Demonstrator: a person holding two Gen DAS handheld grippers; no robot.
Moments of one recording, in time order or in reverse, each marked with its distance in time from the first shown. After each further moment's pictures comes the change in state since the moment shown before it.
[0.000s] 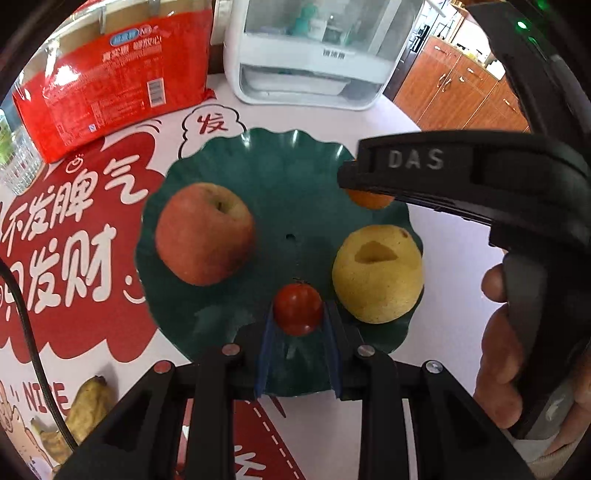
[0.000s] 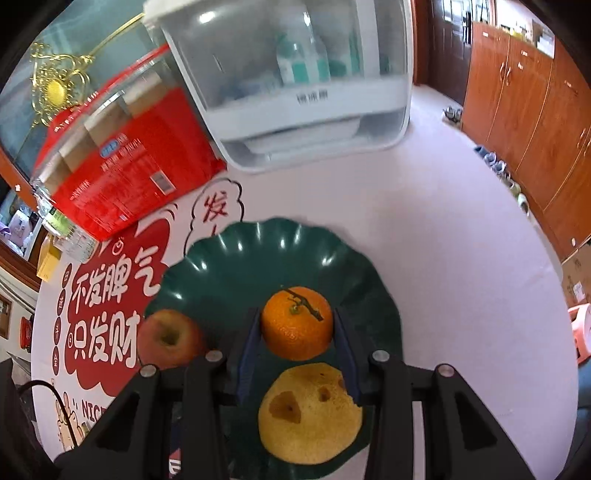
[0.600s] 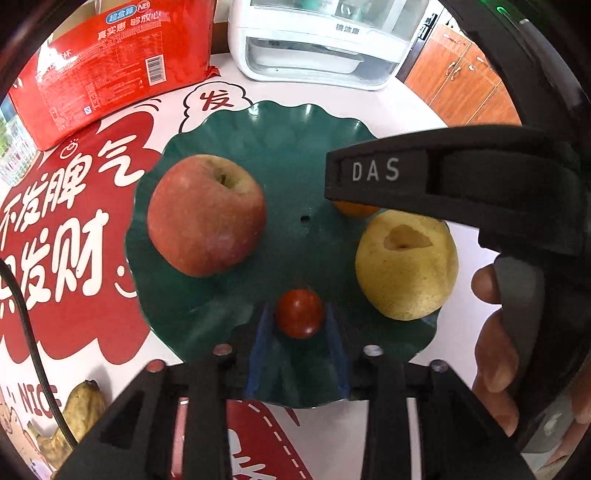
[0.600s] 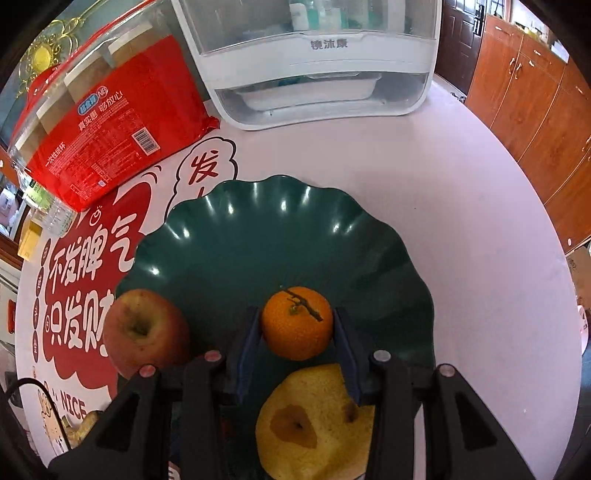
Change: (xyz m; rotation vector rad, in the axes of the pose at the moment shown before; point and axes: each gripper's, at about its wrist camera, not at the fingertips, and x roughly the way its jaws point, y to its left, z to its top) left arm 0.024 0.007 0.000 -0.003 0.048 0.029; right arm 0.031 0.015 -0.005 -0.044 0.090 -0.050
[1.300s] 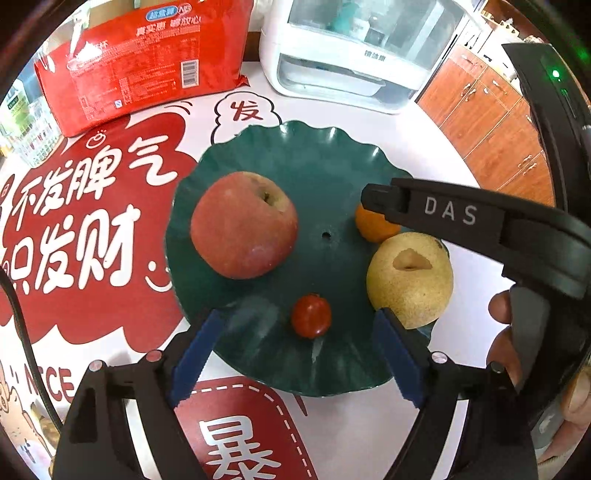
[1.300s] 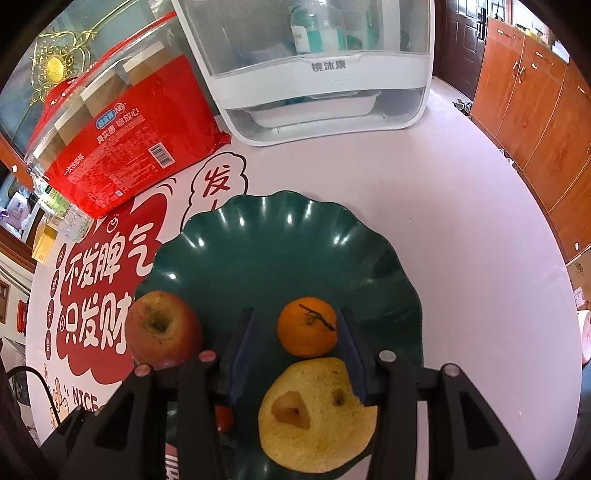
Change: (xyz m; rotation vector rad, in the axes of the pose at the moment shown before) left arm -0.028 0.018 0.002 -0.086 -0.030 -0.001; right arm -0.020 -0.006 -0.001 -0.005 -0.041 0.047
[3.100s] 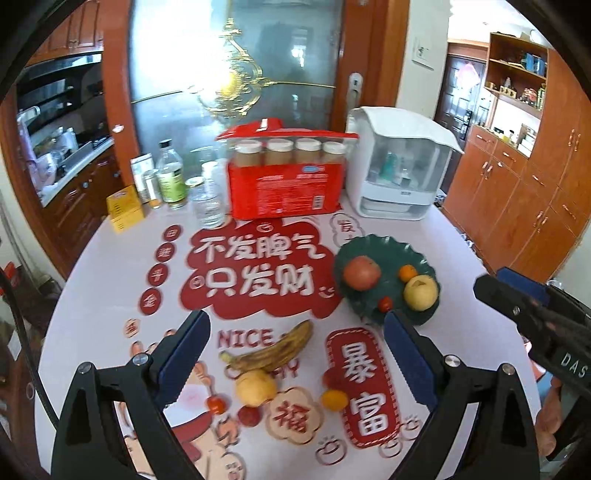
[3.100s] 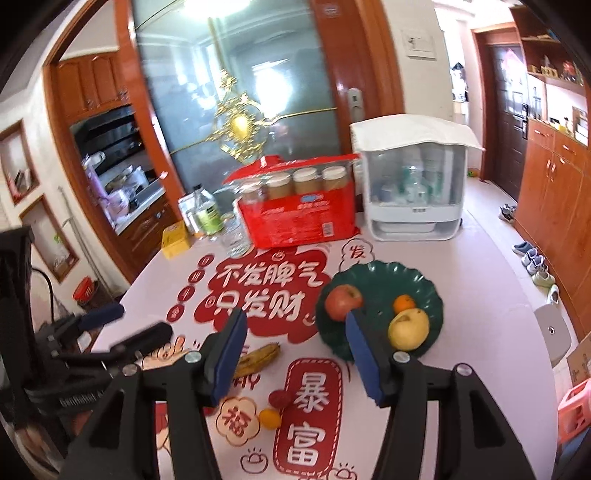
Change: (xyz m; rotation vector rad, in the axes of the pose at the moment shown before) left arm -0.296 0.076 -0.132 -0.038 -0.411 0.219; right arm -0.258 0.105 -0.151 -0.251 -0.377 0.220
